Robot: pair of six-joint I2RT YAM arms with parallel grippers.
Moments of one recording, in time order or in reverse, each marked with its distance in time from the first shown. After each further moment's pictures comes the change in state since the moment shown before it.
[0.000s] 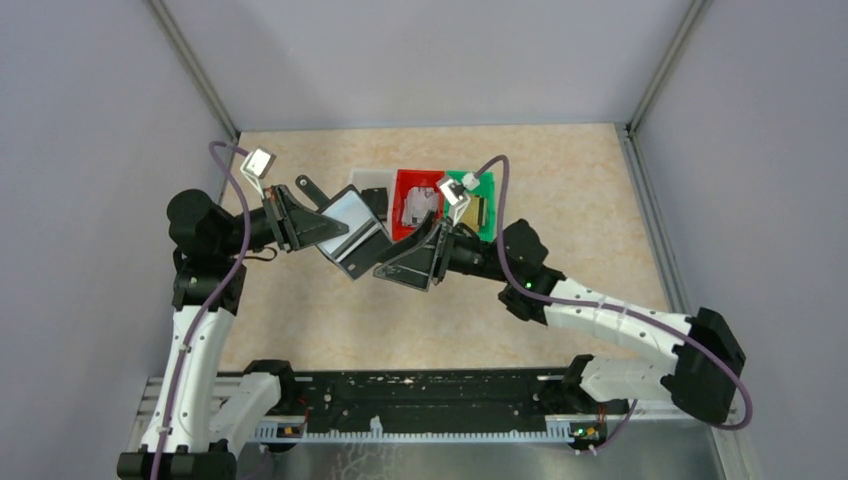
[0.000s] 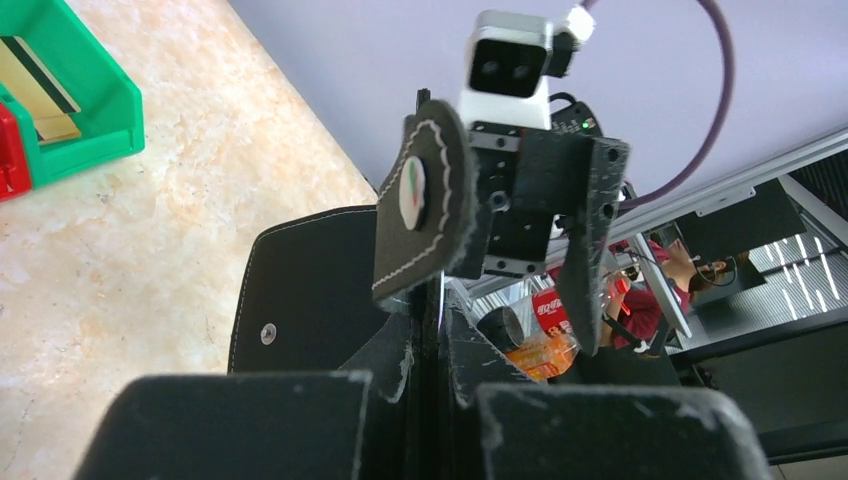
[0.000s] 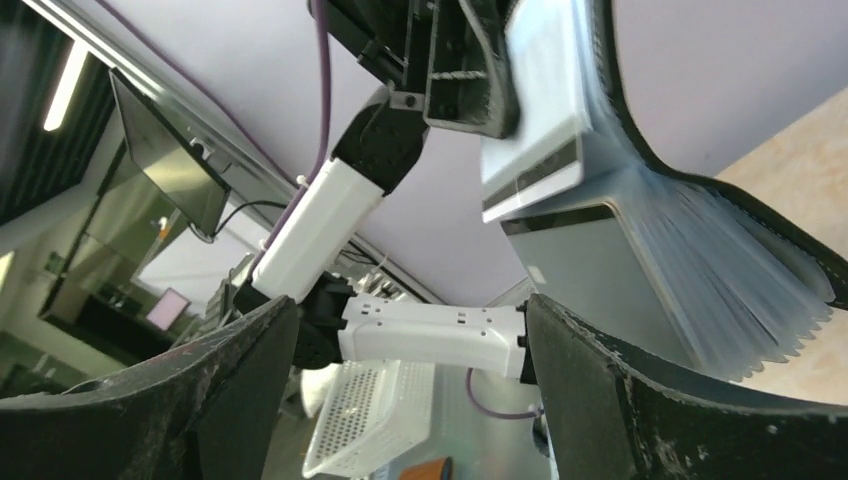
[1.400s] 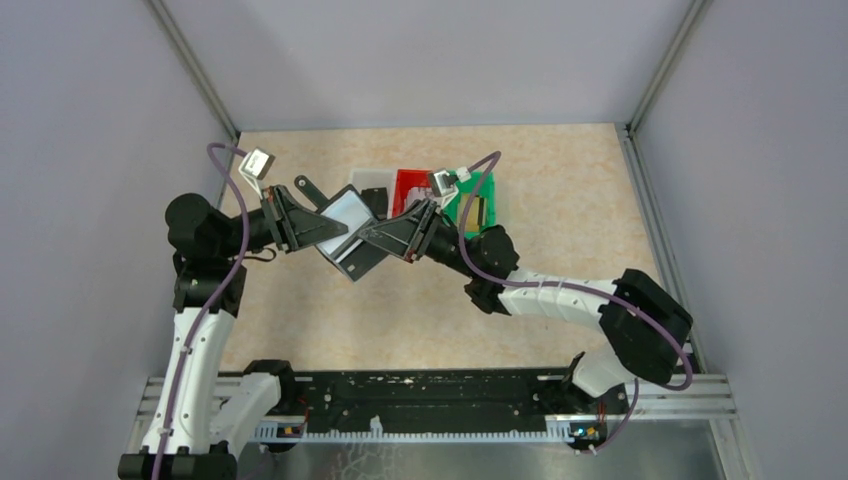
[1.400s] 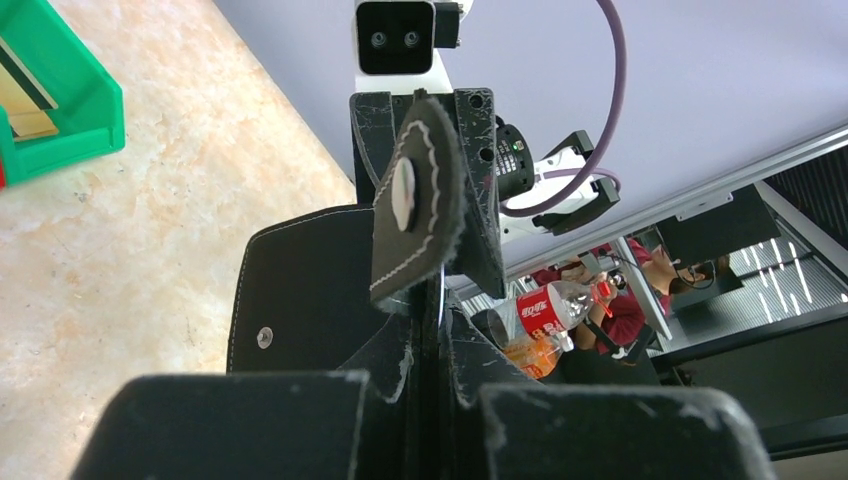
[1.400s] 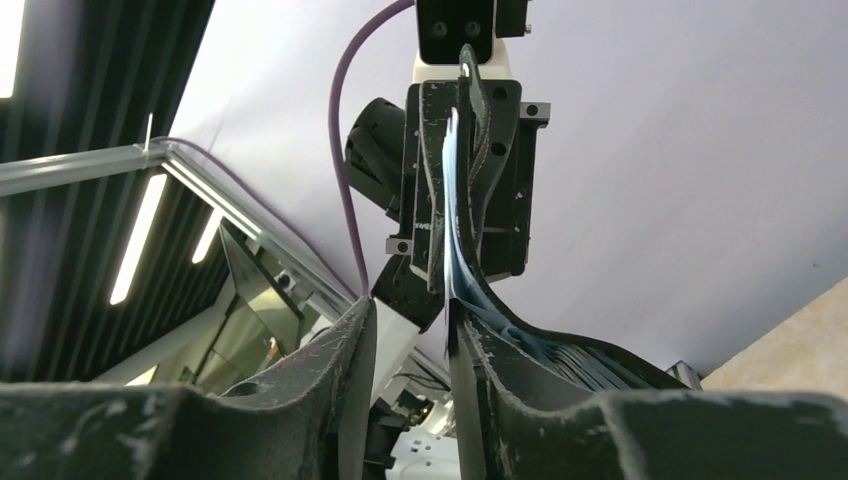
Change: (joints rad) left arm 0.001 -0.010 -0.019 0.063 0.010 -0.082; right arm 0.013 0.329 0.004 0.553 0.183 0.301
